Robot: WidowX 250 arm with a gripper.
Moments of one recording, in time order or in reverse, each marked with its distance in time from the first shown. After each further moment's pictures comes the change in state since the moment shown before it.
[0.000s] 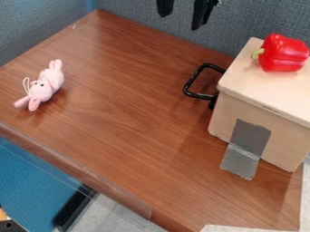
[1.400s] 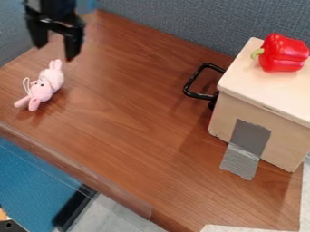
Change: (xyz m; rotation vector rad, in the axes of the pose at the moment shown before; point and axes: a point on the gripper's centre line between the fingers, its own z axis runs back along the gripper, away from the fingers) arm -0.130 0.165 -0.052 0.165 0.011 0.266
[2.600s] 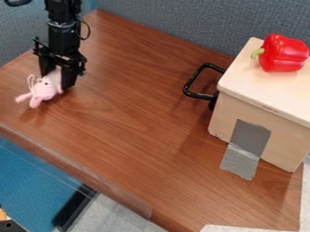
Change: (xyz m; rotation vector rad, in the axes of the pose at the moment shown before) arm 0.006 -0.010 -0.070 -0.035 0.230 -0.094
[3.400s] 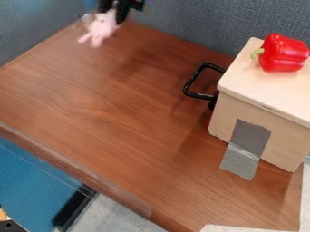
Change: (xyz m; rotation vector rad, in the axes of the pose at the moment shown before) arm 0.106 -0.044 0.098 0.092 -0.112 0.068
